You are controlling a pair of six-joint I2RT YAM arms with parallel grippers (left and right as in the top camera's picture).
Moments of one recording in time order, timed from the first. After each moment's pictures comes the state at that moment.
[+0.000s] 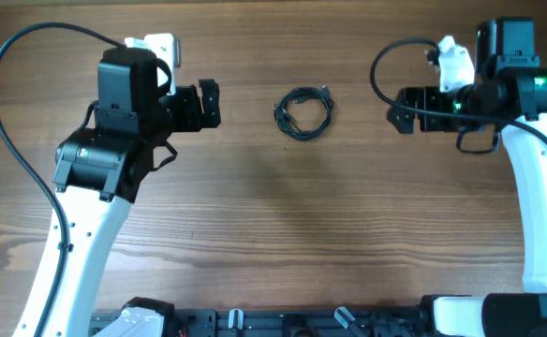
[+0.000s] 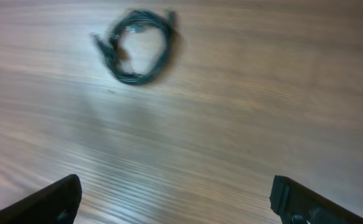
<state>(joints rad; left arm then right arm) -0.22 1.28 1.35 -0.78 0.02 -0.24 -0.01 1.53 1.59 -1.22 -0.34 -0.08</state>
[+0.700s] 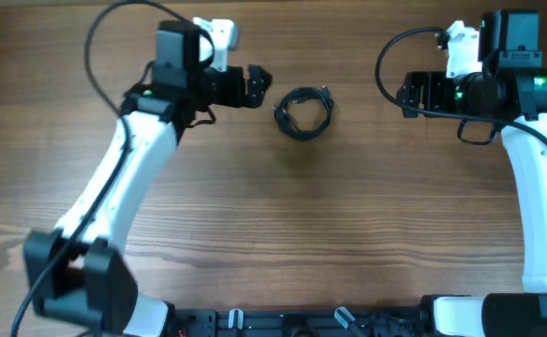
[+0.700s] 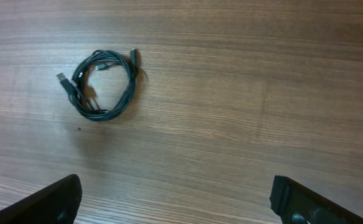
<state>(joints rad) -0.25 1.66 1.35 -0.44 0.39 -0.15 -0.01 1.53 1.59 -1.13 -0.17 -0.02</state>
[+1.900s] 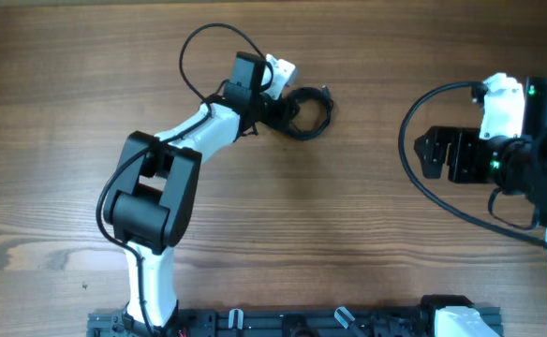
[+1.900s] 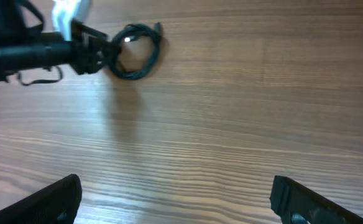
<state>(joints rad) -0.39 2.12 1.35 -0.10 0.34 0.06 -0.01 1.18 1.59 -1.41 -0.21 0.04</state>
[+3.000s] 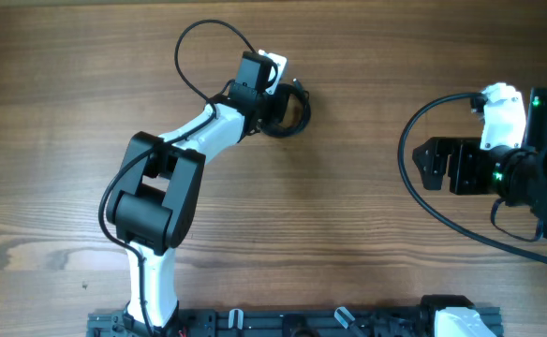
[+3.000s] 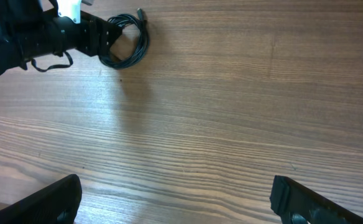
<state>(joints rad) -0.41 2.12 1.36 -0.10 0.04 -0.03 -0.01 1.15 1.59 -1.45 -0.23 0.01</state>
